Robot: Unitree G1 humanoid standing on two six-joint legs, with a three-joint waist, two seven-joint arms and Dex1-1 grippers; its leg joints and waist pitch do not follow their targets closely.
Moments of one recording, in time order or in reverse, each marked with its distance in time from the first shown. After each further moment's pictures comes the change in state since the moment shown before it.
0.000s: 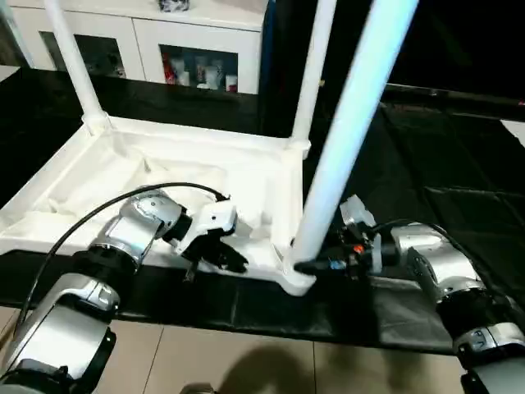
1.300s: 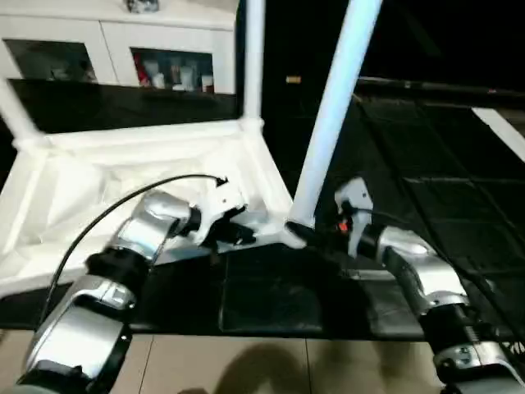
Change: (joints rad) left arm 0.019 -0.037 0.051 -0.018 -0.012 0.078 0.186; right arm 0.057 0.078 -0.074 -0.104 -0.013 0.046 -0.349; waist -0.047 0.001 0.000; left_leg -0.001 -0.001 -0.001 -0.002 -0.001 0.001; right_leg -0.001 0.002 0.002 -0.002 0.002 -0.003
